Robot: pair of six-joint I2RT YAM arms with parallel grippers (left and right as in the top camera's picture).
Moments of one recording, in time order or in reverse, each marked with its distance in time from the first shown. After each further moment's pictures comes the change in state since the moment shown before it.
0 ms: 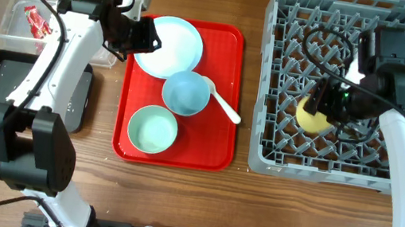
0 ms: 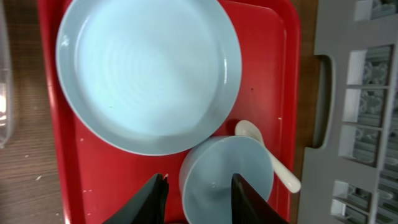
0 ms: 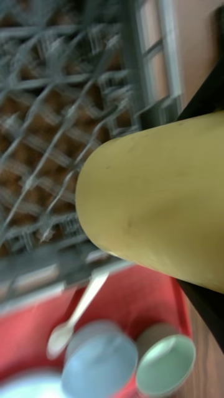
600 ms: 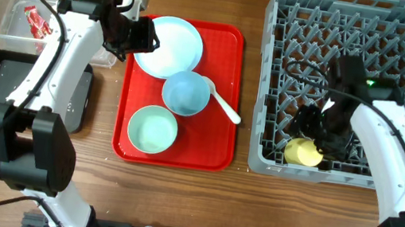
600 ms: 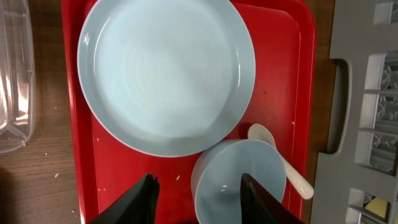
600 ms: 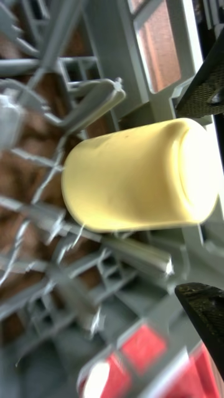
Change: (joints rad) left arm 0.000 0.000 0.000 0.000 -0.046 0.000; right arm 0.011 0.066 -0.293 0.153 0.029 0.072
